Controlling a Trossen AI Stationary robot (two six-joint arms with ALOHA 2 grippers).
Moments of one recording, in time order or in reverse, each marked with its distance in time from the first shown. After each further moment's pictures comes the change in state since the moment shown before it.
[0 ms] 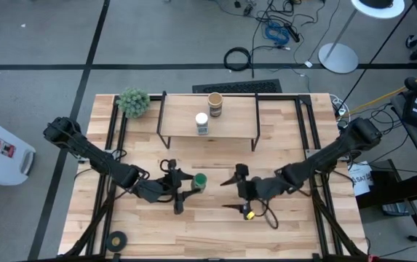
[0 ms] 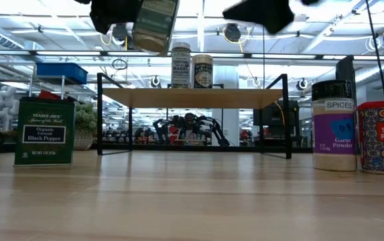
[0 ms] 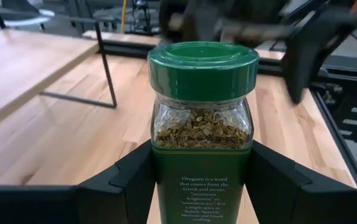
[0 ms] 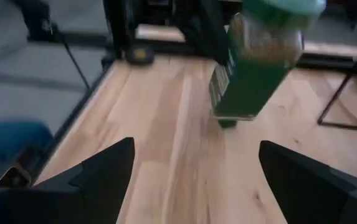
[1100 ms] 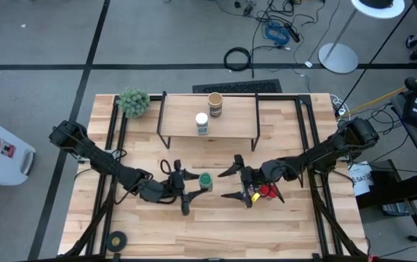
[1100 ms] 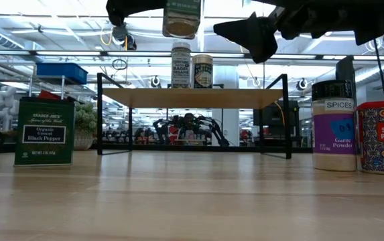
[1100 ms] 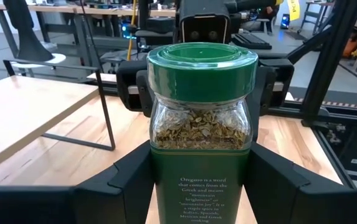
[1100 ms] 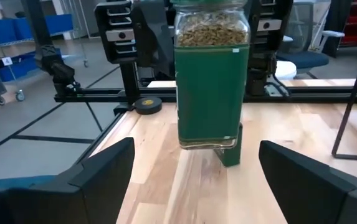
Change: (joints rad) left arm 0.012 0.103 0.000 0.314 -0.049 0.158; right arm -0.159 0.022 -0.198 0.472 -0.228 -0.014
